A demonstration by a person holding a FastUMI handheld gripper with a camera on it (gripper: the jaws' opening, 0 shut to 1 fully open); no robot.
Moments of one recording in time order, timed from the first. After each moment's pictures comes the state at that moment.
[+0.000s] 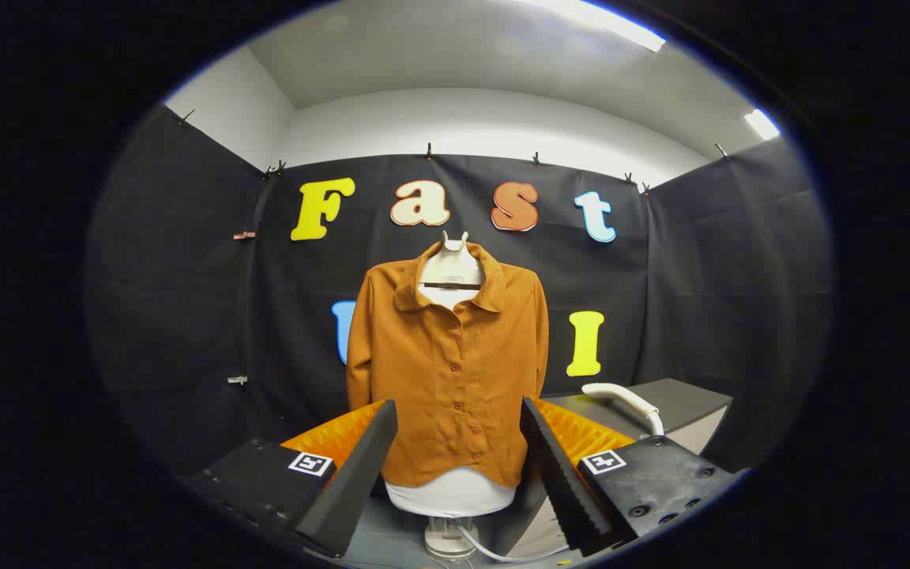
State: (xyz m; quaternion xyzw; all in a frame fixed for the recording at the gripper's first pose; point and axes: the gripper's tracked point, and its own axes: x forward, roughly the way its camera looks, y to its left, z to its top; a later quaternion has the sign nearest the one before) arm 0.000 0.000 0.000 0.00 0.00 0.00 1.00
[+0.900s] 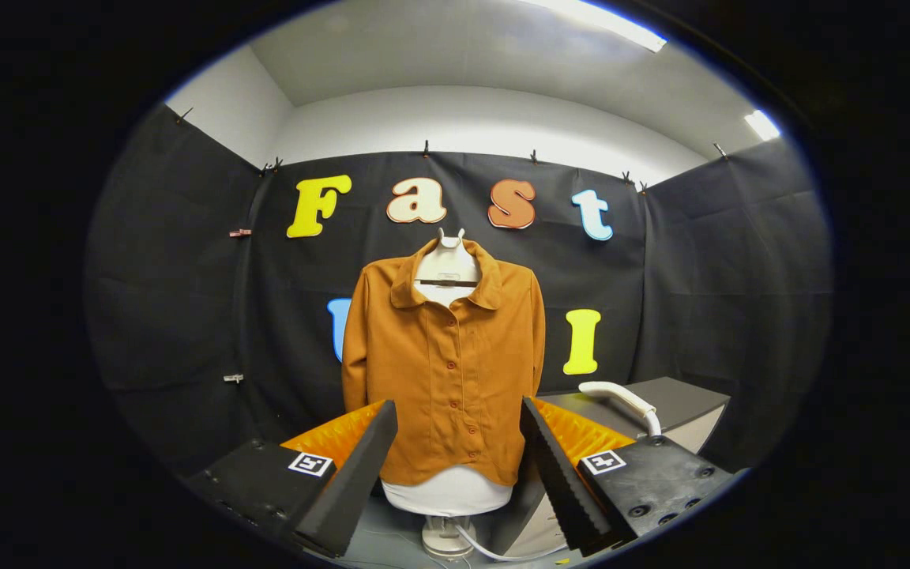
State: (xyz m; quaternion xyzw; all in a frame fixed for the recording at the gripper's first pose) arm 0.001 0.001 0.005 0.00 0.00 -0.01 1.00
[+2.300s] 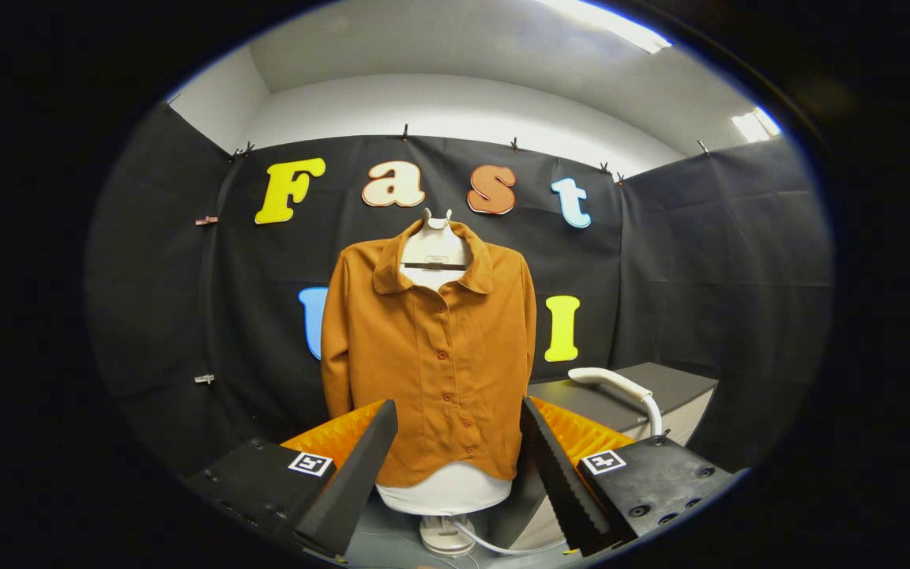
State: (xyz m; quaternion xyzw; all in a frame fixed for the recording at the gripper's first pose) arm 0.042 0.019 -0.016 0.01 0.02 -0.08 1.00
